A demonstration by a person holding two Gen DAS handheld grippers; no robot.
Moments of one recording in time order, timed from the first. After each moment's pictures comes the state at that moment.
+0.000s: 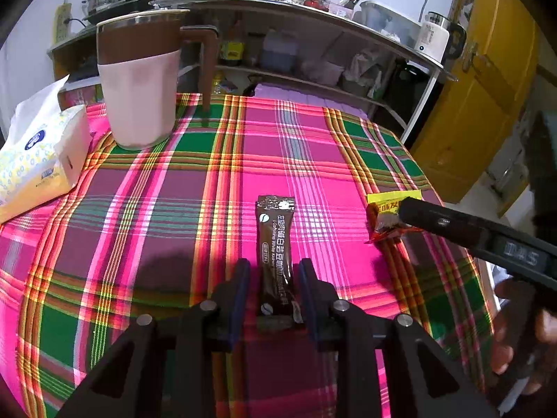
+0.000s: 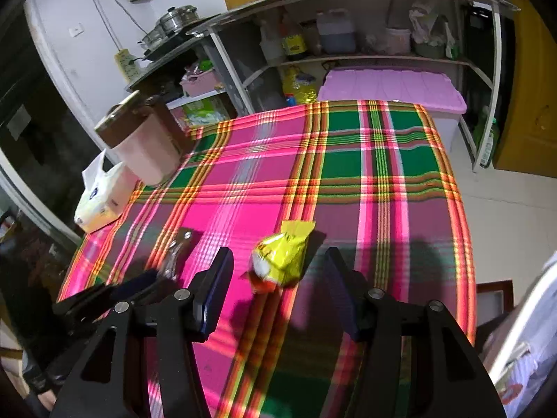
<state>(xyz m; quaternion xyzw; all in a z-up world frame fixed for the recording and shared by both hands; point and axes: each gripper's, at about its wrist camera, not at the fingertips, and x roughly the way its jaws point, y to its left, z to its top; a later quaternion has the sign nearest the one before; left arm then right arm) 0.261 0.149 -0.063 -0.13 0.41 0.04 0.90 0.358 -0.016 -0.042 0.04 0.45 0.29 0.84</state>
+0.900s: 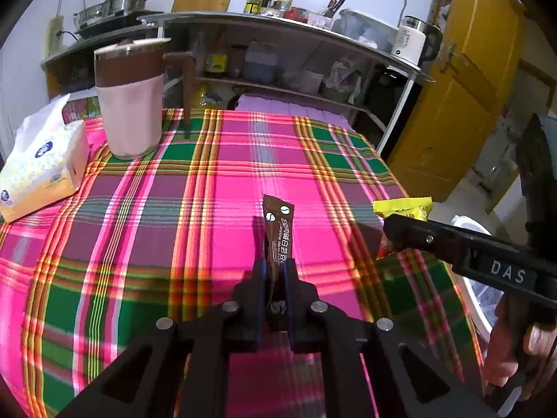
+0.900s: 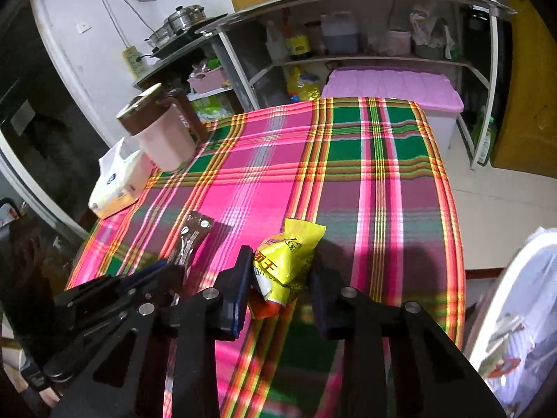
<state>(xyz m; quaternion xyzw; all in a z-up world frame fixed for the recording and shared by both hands) 0.228 0.120 -0.039 -0.12 0.39 0.01 0.91 0.307 -0.036 -0.019 0.04 0.44 0.30 0.84</state>
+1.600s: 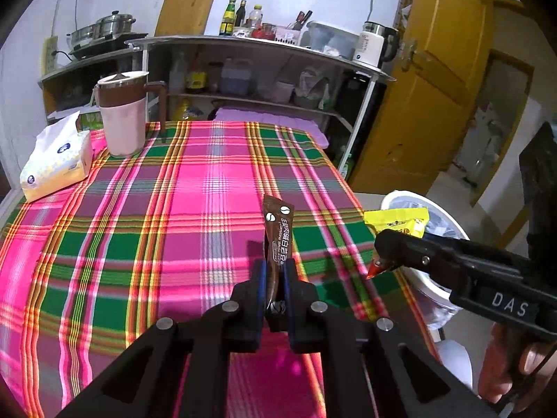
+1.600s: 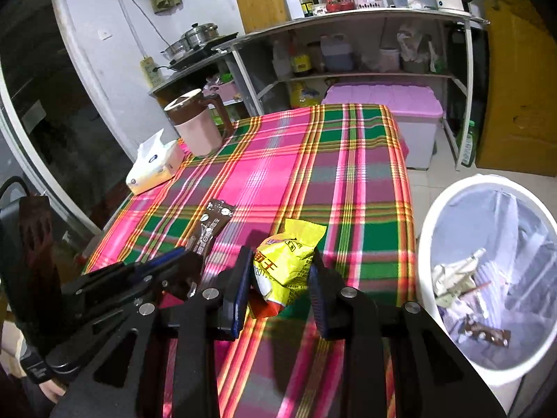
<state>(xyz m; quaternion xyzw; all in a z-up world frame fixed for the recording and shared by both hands) 0.136 0.047 -0.002 -0.10 0.36 -0.01 0.93 0.198 -0.098 0.014 0.04 0.41 0.30 0.86</state>
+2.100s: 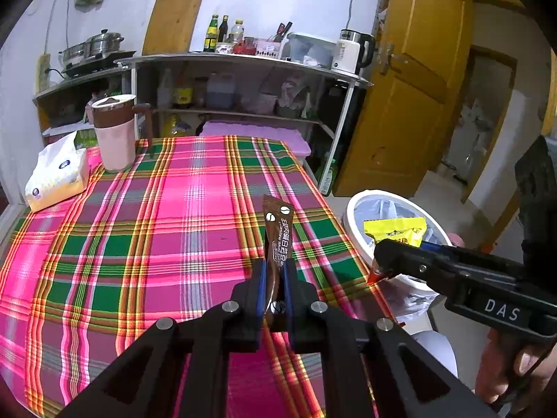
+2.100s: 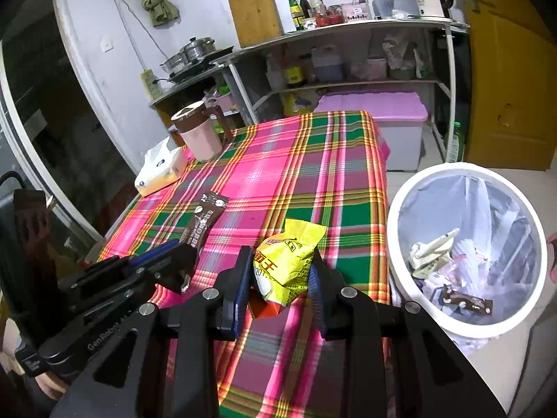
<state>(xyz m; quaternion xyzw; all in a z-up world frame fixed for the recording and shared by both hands) 0.102 0.015 0.023 -0.08 0.34 -0.03 0.94 0.162 -0.136 0.026 0.06 0.39 0.29 0.87</state>
